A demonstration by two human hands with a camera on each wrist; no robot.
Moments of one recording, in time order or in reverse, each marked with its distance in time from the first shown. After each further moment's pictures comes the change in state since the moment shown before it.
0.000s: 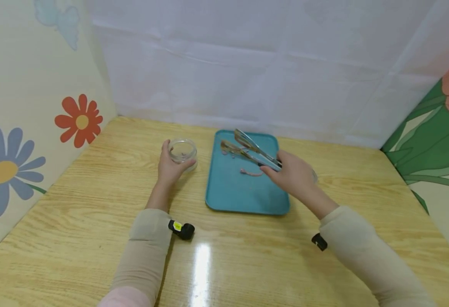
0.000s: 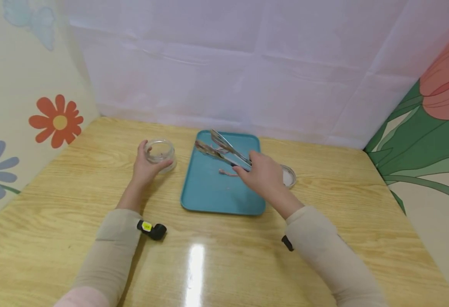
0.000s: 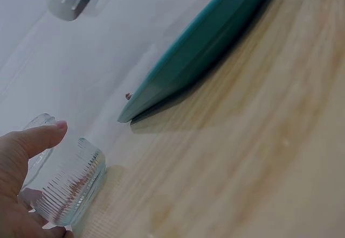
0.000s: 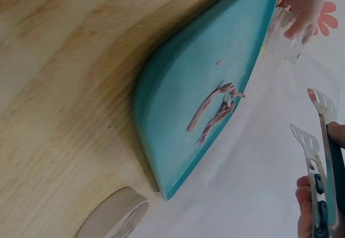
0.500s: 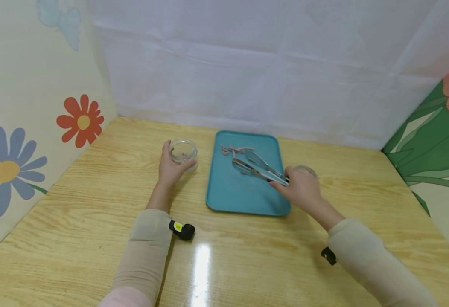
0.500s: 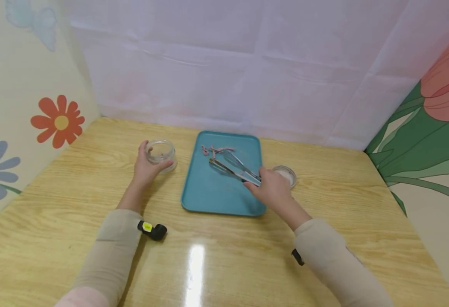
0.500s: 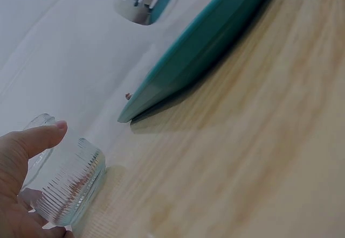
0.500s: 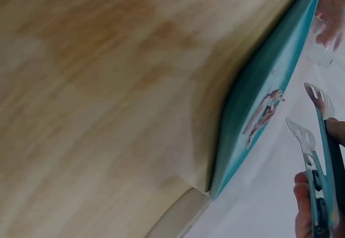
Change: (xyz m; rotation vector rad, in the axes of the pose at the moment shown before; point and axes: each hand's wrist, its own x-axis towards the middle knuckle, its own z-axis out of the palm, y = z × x) left_hand 0.000 -0.001 0.001 0.001 0.007 -0.009; right_hand -0.016 0.031 0.022 -0.077 0.054 -0.059
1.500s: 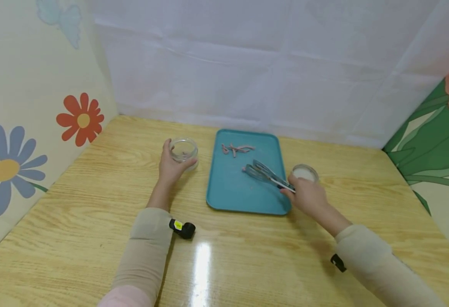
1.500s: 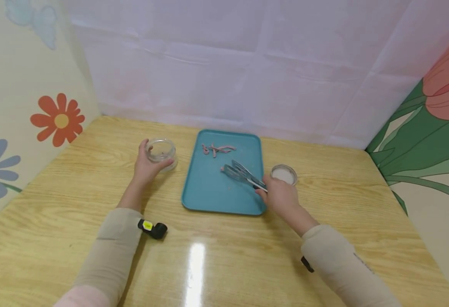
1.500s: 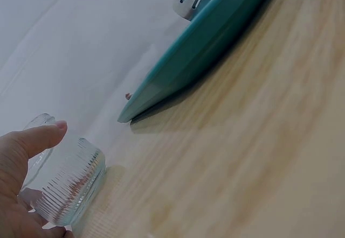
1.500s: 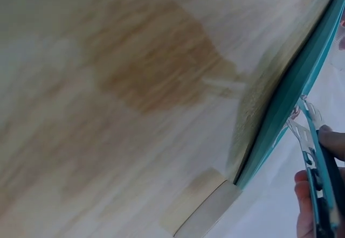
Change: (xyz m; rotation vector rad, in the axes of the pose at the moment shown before) left_hand 0.000 -0.001 0.000 0.006 -0.011 0.000; right_hand -0.016 0.020 0.013 -0.044 -0.115 -0.025
